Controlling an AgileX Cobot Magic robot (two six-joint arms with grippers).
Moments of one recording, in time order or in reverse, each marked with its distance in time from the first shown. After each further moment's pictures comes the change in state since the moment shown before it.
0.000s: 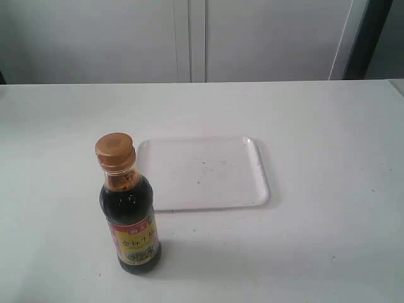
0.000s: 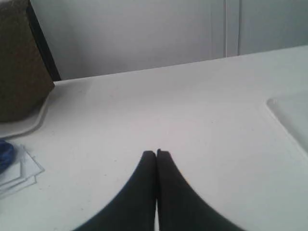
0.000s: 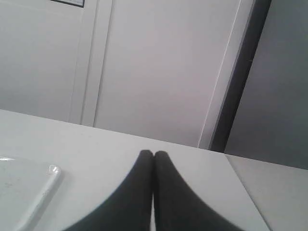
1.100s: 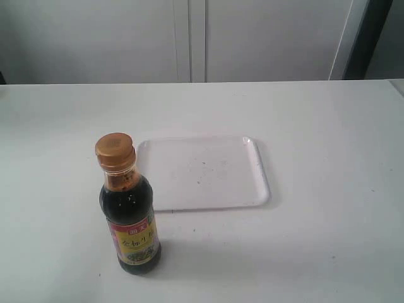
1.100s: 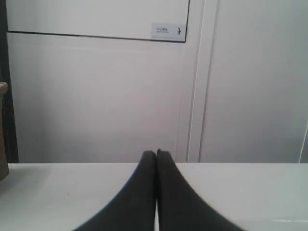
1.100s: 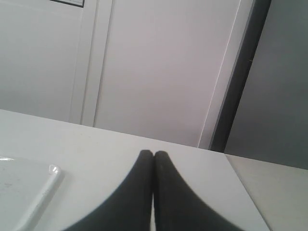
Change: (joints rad) left arm 0.000 0.308 -0.203 0.522 -0.409 -0.713; right arm 0.000 0.000 0.000 0.000 0.000 0.000
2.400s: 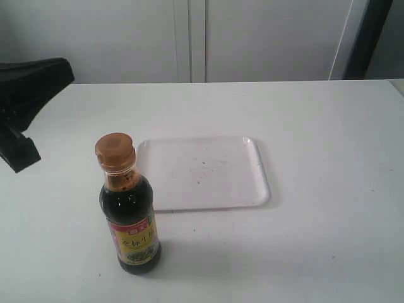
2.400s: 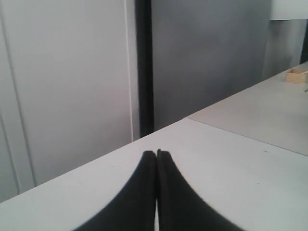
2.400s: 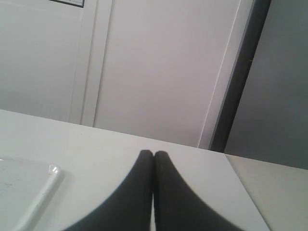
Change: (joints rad) left arm -0.307 0.576 -0.266 0.421 -0.441 -0.220; right arm 0.000 0.000 0.000 0.000 0.000 0.000
